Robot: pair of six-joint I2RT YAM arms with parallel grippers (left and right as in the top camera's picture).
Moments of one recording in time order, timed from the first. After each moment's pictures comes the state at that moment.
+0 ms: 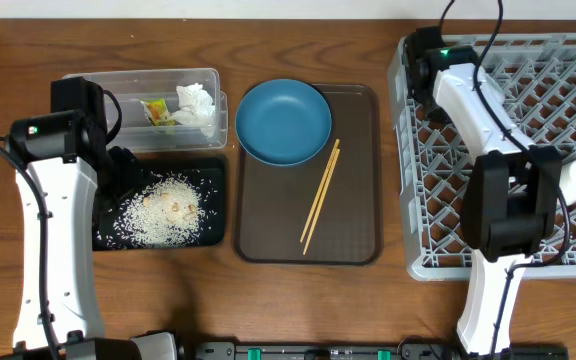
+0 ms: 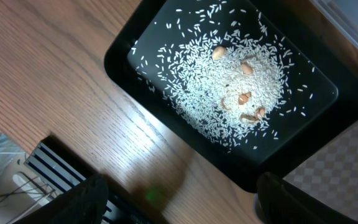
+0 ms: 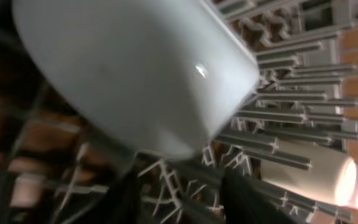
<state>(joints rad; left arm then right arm) 0.18 1.46 1.45 -1.46 -0.16 -0.56 0.16 2.20 1.85 -1.09 0.71 0.36</state>
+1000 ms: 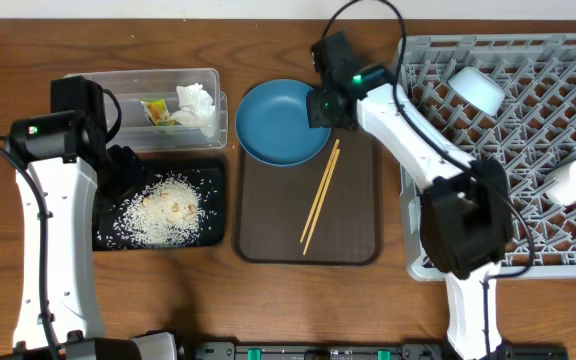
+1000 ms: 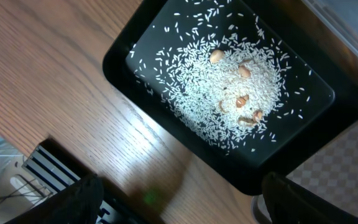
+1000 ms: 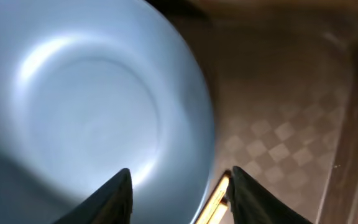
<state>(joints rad) 0.18 1.46 1.45 -1.45 -0.16 -0.56 0.47 2.21 1.85 -0.80 0.01 0.40</state>
